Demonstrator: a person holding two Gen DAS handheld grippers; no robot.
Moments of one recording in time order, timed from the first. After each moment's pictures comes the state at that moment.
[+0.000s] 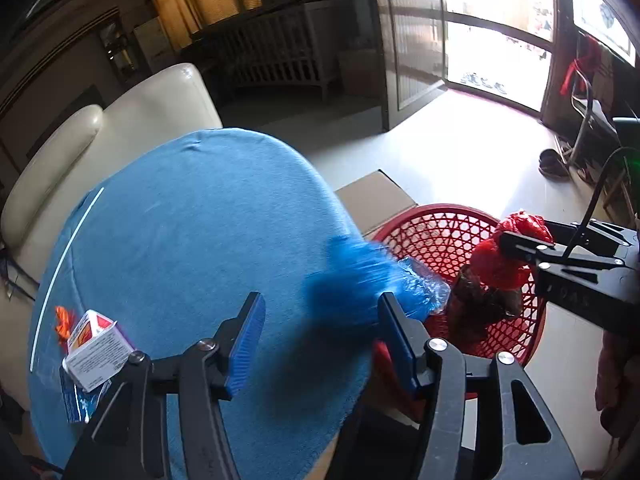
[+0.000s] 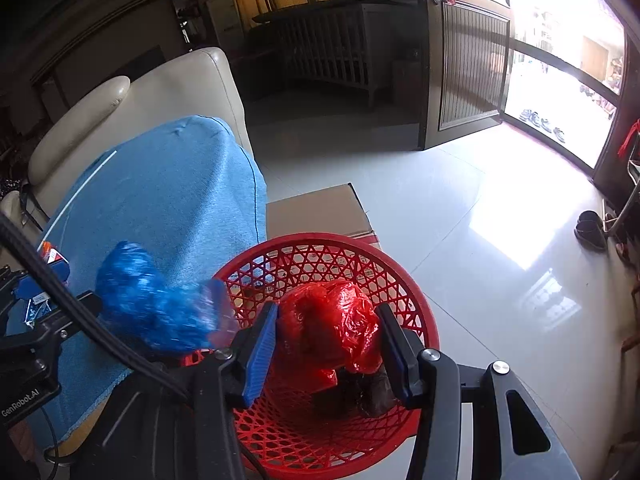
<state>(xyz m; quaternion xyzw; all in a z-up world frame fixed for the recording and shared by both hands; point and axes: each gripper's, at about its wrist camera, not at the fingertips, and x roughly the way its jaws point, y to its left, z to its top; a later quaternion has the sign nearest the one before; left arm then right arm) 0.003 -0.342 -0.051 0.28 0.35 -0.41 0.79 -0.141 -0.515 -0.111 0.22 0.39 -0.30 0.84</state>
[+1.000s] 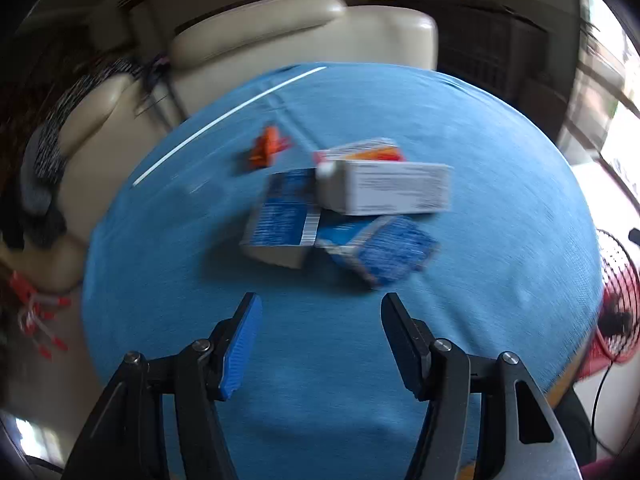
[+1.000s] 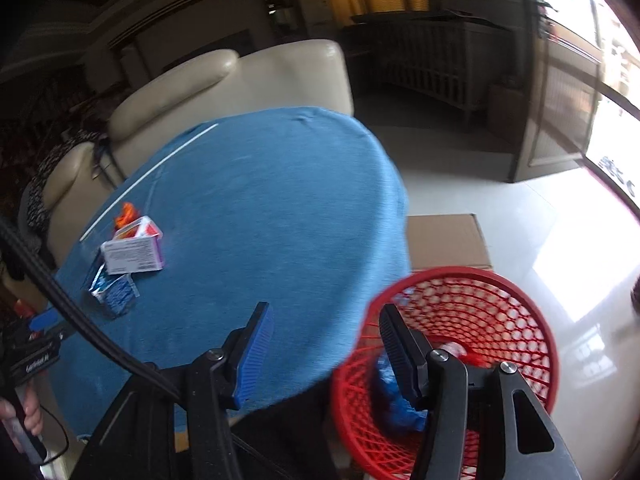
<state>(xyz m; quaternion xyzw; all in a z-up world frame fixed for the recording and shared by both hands) 0.114 -0.074 -0.069 0.14 0.44 -0.14 0.88 -0.047 -0.417 -0.083 0.17 0.38 -0.14 0.90</state>
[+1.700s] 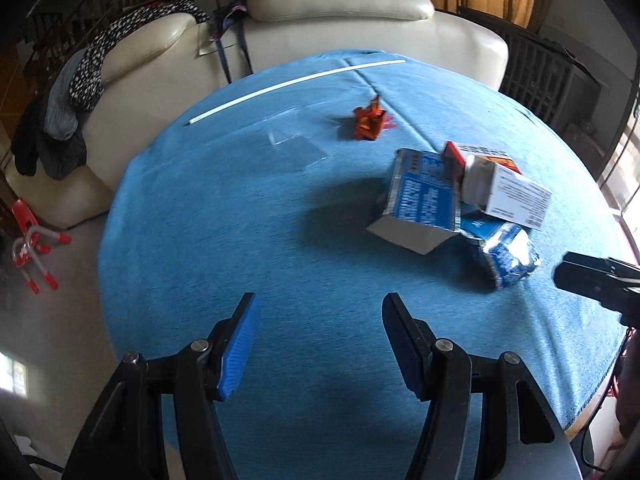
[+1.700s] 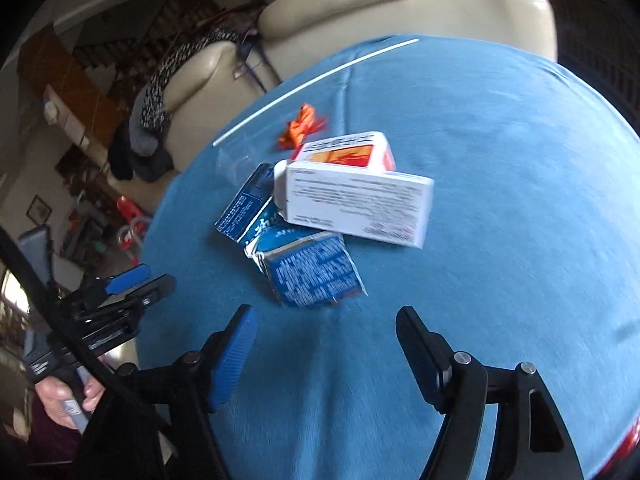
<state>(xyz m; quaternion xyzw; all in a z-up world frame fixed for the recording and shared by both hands) 0.150 0.022 -0.095 0.05 0.46 -0.09 0.88 0.110 -0.256 -0.124 0.15 0.46 0.14 0.86</state>
